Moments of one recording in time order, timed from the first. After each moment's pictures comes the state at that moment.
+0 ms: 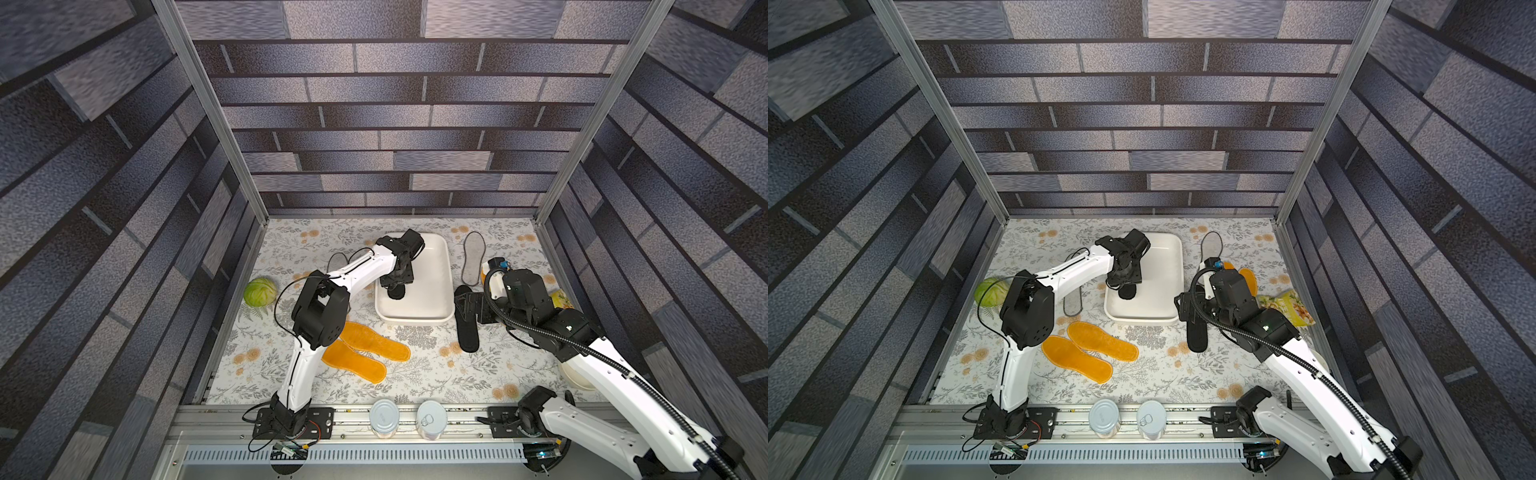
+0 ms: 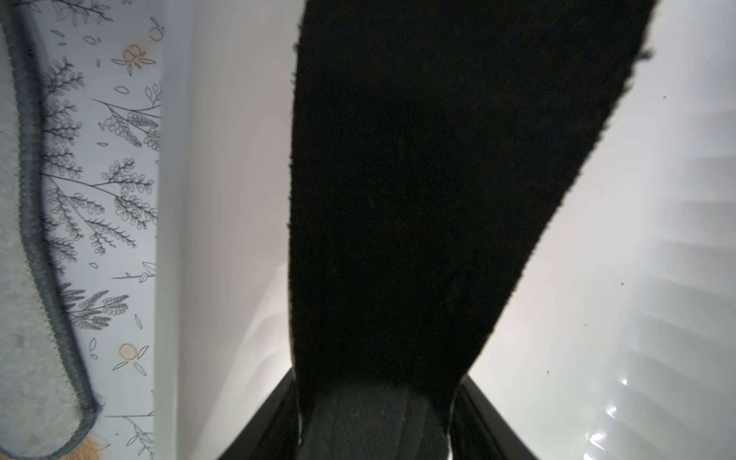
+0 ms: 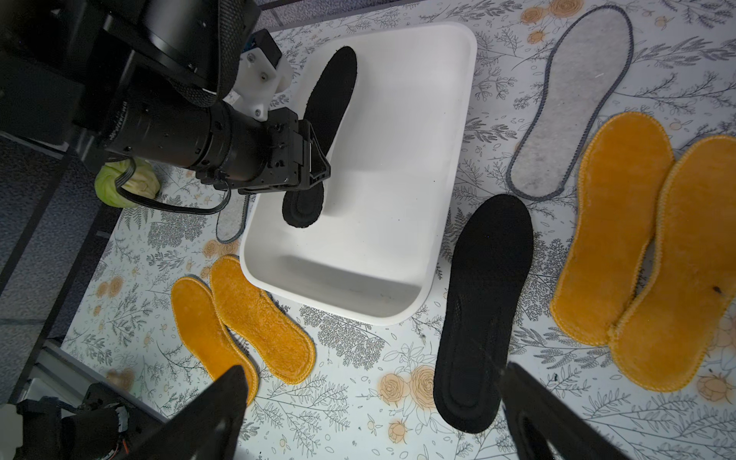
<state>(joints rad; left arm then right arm) -0.66 2.15 1.83 -0.96 -0.14 -0.74 0.59 0.89 0.95 -0.77 -0.01 0.45</state>
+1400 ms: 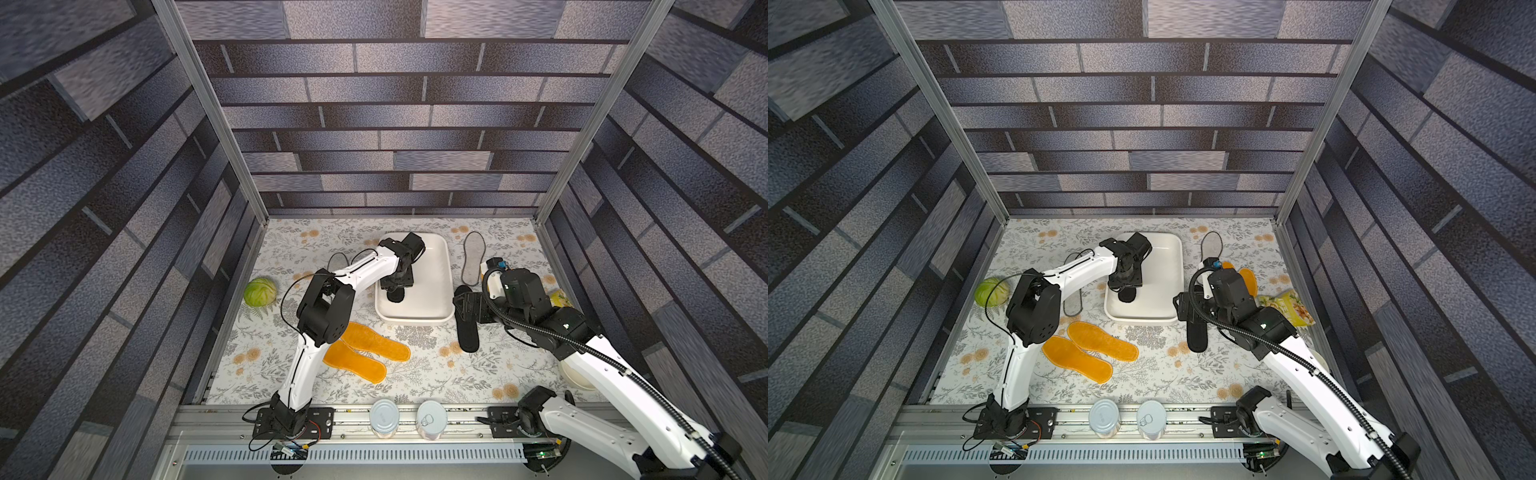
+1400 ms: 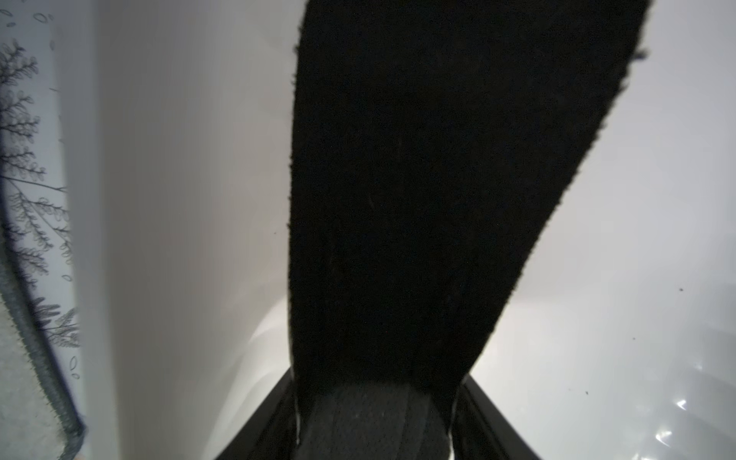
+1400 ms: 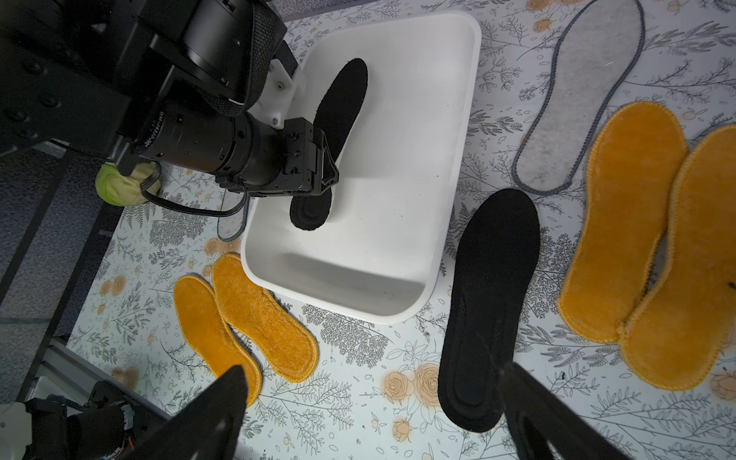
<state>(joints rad) -0.66 2.19 1.83 -0.96 -0.14 -0.71 0.59 0.90 0.94 -0.77 -0.02 0.46</state>
